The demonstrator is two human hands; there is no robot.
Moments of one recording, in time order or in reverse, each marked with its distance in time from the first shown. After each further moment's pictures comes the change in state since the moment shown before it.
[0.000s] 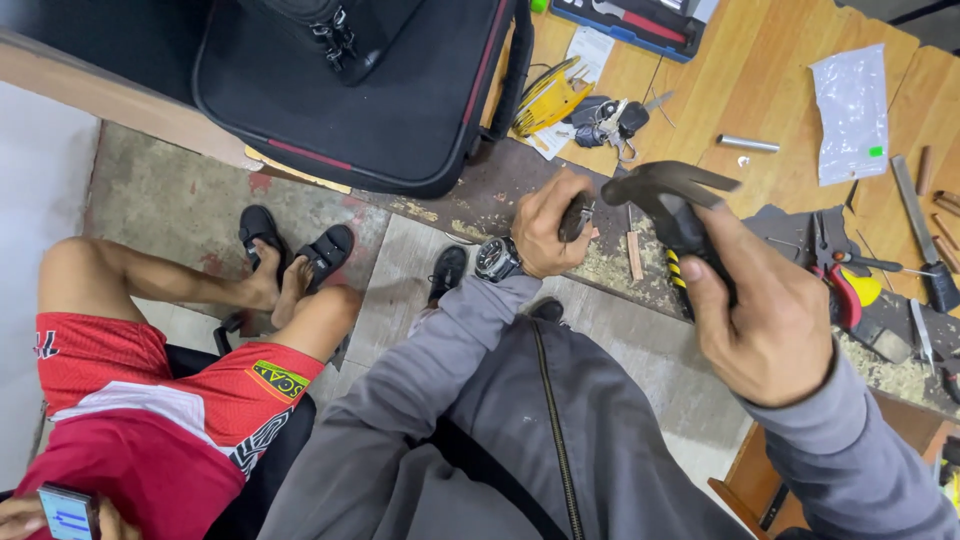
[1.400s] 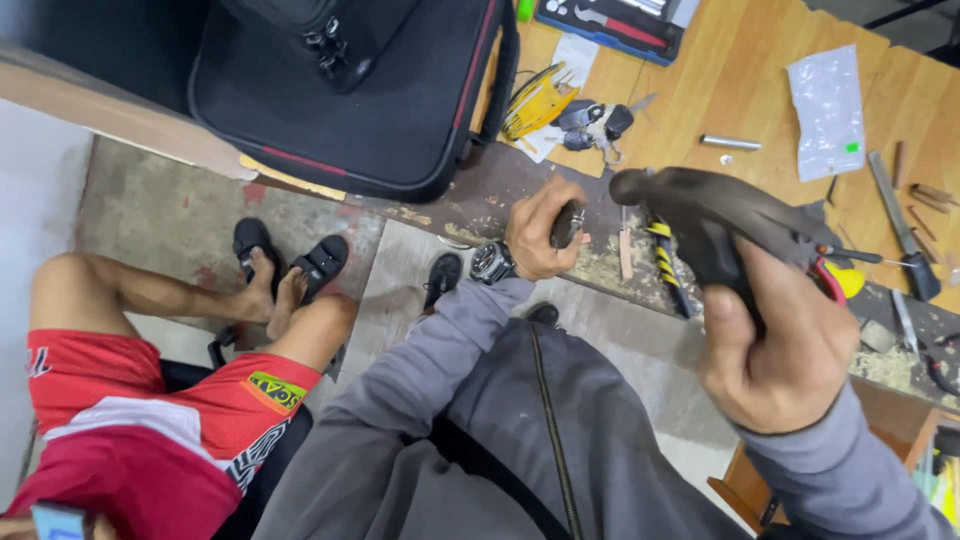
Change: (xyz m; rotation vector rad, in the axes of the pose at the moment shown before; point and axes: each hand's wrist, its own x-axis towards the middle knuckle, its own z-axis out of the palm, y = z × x) left_hand 0.001 0.005 -0.003 -0.011 -0.031 0.094; right_hand -0.032 0.003 0.005 -0.054 0.164 -0.053
